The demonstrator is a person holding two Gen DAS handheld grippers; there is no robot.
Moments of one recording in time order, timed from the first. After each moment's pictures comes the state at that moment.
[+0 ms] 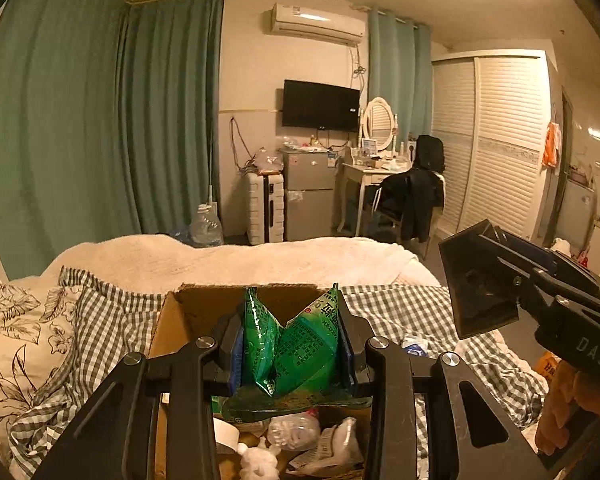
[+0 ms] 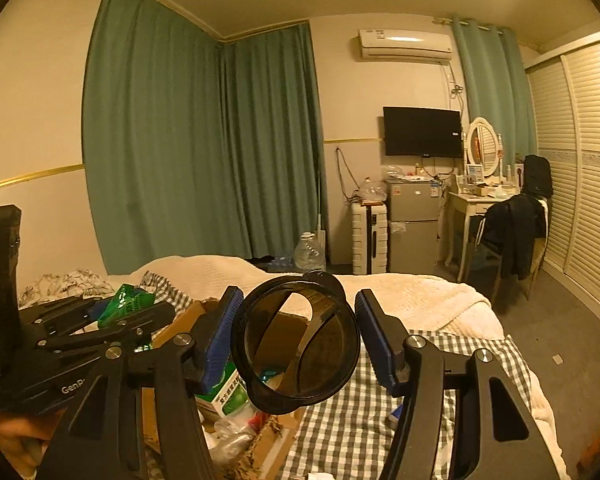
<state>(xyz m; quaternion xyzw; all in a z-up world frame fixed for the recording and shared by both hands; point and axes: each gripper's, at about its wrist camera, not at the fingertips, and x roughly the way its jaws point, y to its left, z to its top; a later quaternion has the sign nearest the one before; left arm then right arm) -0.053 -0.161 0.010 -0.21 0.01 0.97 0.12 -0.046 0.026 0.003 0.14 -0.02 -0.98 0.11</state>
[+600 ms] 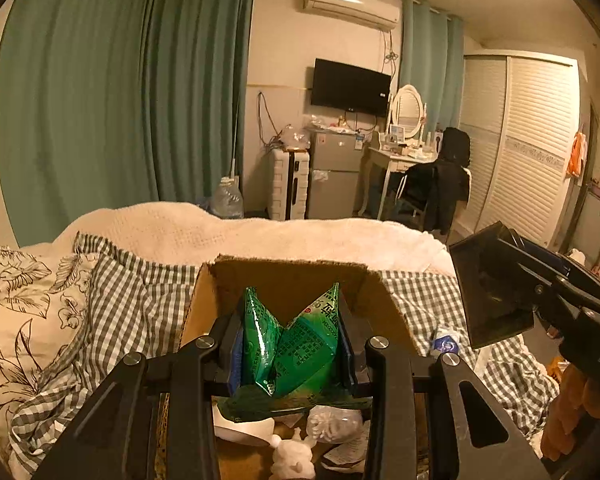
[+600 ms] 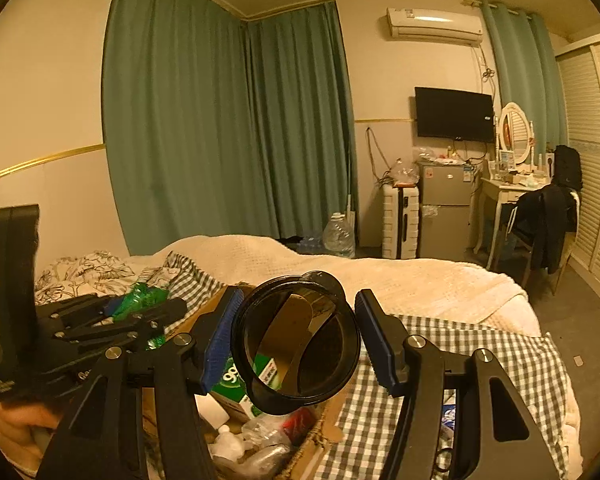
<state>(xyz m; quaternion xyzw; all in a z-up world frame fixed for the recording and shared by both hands) -0.084 -0.203 -0.014 -0.26 -0.02 0.96 0.08 -0.078 -0.010 -0.018 0.18 -0.02 -0.97 0.17</state>
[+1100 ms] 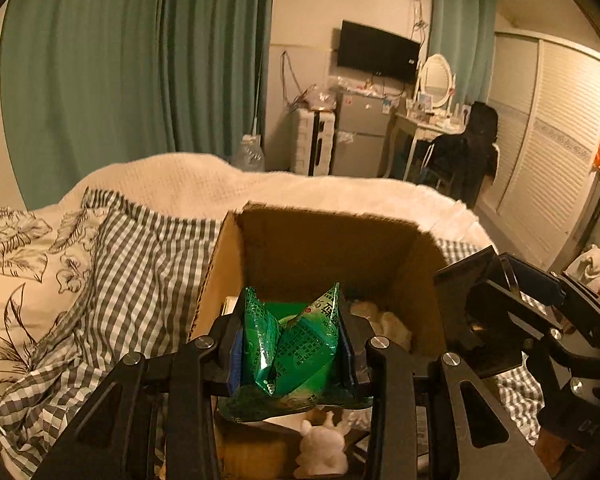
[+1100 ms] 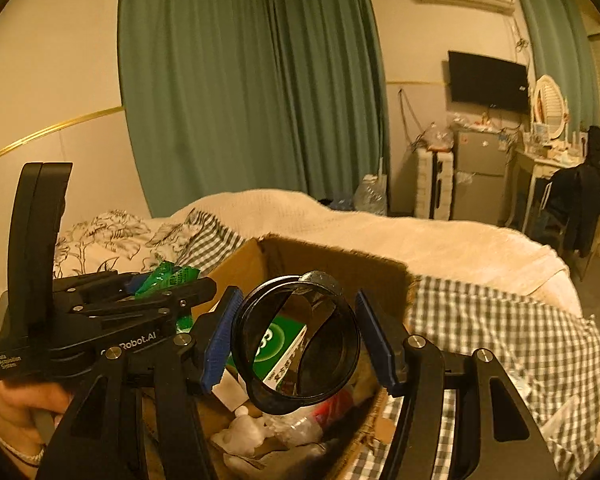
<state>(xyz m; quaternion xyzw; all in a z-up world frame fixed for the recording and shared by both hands) -0.122 -0.225 -0.061 -0.33 -0.02 0.94 0.04 -0.119 -0.040 -0.076 0.25 -0.01 -0.94 0.22</state>
